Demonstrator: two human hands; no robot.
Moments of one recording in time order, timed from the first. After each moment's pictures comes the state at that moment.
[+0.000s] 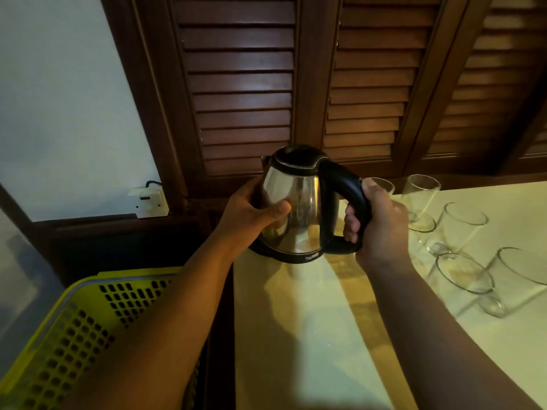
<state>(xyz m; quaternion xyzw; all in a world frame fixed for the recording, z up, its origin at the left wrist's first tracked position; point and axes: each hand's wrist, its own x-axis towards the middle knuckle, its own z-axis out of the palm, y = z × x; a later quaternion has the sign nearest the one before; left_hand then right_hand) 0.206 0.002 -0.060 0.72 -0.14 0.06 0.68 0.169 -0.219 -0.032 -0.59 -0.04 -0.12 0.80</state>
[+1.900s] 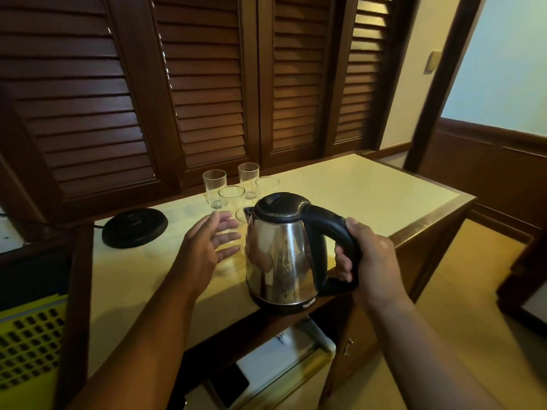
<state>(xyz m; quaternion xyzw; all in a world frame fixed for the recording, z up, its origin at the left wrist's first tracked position) 0.062 -0.213 -0.063 0.64 -0.05 -0.08 0.77 -0.077 -0.453 -0.038 -0.63 0.03 -0.20 0.75</state>
